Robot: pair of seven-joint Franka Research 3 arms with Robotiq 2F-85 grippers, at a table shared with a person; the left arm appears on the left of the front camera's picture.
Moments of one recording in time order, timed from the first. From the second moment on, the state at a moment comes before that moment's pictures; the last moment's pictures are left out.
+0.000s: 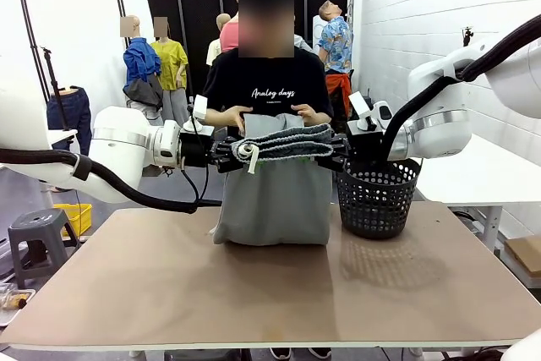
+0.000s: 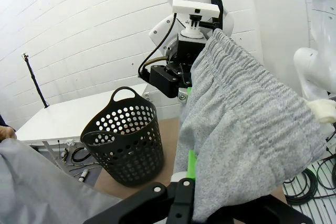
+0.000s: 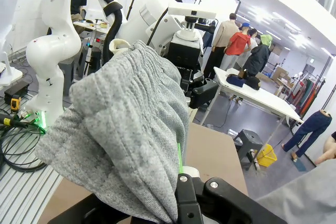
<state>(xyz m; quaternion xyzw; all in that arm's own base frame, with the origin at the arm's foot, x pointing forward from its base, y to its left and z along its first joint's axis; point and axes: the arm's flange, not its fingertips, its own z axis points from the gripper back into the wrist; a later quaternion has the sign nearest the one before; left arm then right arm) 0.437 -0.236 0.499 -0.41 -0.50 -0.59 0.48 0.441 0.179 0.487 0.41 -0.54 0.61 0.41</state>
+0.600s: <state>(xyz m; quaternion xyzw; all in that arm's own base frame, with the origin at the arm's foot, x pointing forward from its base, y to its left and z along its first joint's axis) 0.437 -0.236 0.499 -0.41 -0.50 -0.59 0.48 0.441 0.179 0.487 0.41 -0.54 0.61 0.41</state>
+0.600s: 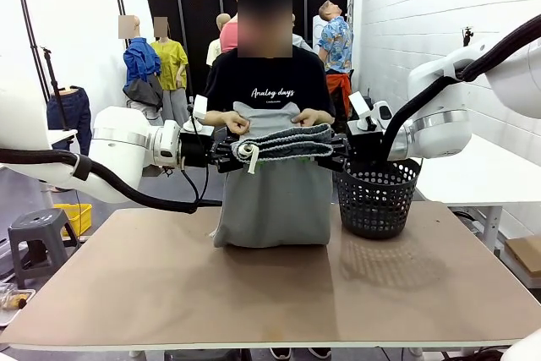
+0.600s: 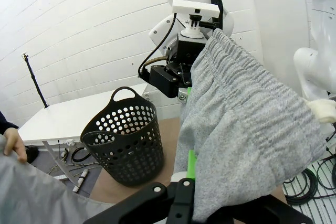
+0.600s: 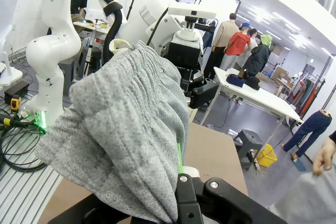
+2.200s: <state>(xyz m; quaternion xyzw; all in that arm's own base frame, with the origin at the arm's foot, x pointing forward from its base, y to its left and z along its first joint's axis) 0.437 -0.236 0.499 -0.41 -0.50 -0.59 0.48 0.441 0.179 0.487 0.41 -0.54 0.61 0.41</state>
